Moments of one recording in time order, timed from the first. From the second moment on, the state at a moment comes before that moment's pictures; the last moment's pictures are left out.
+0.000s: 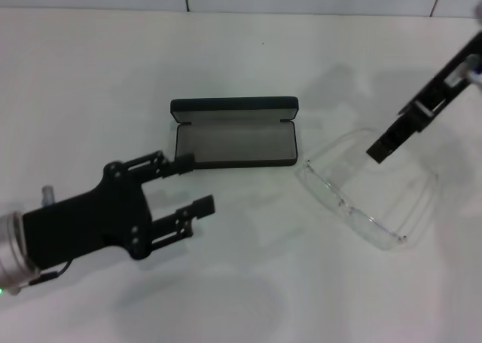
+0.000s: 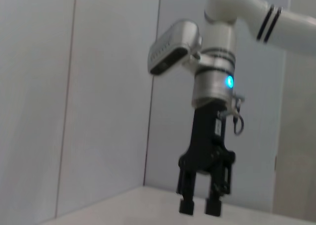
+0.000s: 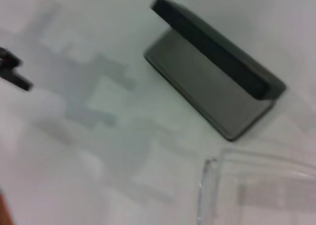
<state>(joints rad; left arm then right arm) -0.17 -2.08 1.14 0.72 1.40 1.66 -1.05 1.00 1.96 -1.14 -1.10 -2.48 -1.89 2.58</state>
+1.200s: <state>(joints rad) -0.17 -2.09 1.00 0.70 1.64 1.64 -1.01 1.06 2.03 -1.54 -0.87 -2.43 -1.58 2.70</state>
